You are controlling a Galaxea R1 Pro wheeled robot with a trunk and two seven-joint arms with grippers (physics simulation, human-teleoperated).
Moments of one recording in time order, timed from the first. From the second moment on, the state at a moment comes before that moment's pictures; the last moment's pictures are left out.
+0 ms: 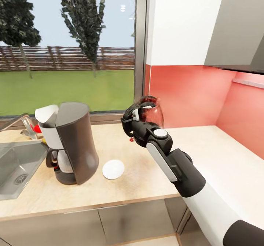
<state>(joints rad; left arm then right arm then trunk) -0.08 0.12 -0.08 0.04 0.22 -0.17 0.35 -0.87 0.06 0.59 -1.51 -0.41 0.66 -0.24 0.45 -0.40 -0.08</state>
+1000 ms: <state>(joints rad) -0.08 0.12 -0.08 0.04 0.21 -0.17 0.35 -0.87 0.06 0.59 -1.51 -0.40 0.66 -0.24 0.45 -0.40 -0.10</state>
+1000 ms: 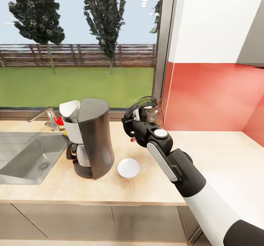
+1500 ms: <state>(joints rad) -0.08 0.12 -0.08 0.04 0.22 -0.17 0.35 -0.87 0.06 0.59 -1.49 -0.41 0.66 -0.24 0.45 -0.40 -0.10</state>
